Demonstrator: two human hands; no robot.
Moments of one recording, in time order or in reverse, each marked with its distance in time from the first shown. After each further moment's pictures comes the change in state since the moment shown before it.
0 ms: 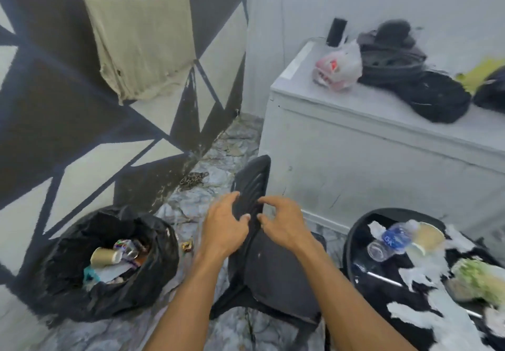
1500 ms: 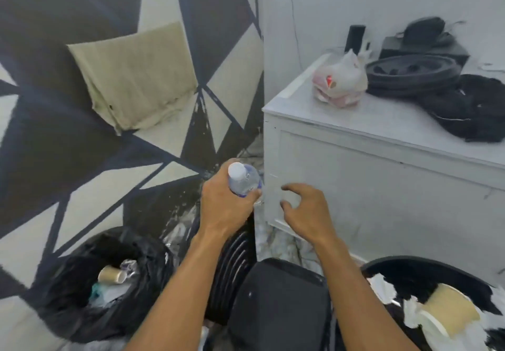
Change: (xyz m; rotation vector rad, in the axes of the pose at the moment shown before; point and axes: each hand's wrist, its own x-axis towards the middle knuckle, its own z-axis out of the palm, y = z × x) left_hand 0.087 0.192 0.100 -0.101 0.334 0.182; right_hand 0.106 0.146 -0.161 0.172 0.149 -0.074
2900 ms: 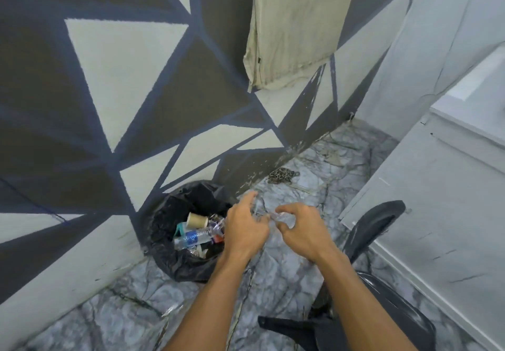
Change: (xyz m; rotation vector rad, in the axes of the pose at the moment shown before) left_hand 0.010 -0.292 -0.238 0.059 0.087 -0.583; right_hand -0.003 -0.212 0.346 -0.191 -0.592 -0.148
